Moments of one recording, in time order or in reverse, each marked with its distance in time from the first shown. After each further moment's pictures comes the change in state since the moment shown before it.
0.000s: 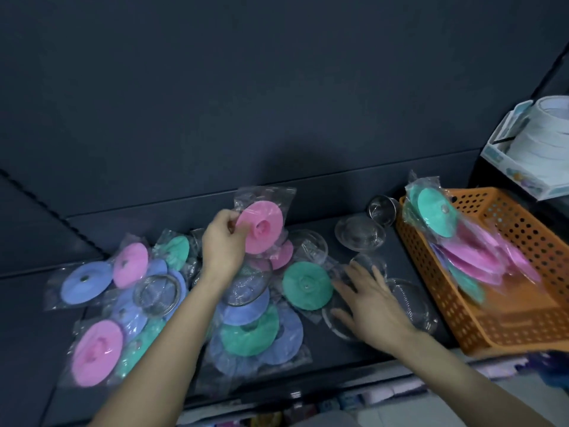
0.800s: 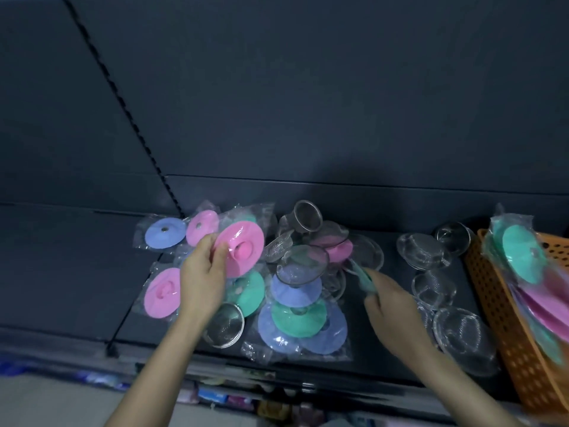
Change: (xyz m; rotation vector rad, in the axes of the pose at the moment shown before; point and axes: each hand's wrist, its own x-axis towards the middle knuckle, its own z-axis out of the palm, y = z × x) left_hand -0.078 -0.055 -0.112 0.095 0.292 0.014; right_hand 0.021 -0.060 -0.020 0.524 0.253 -0.017
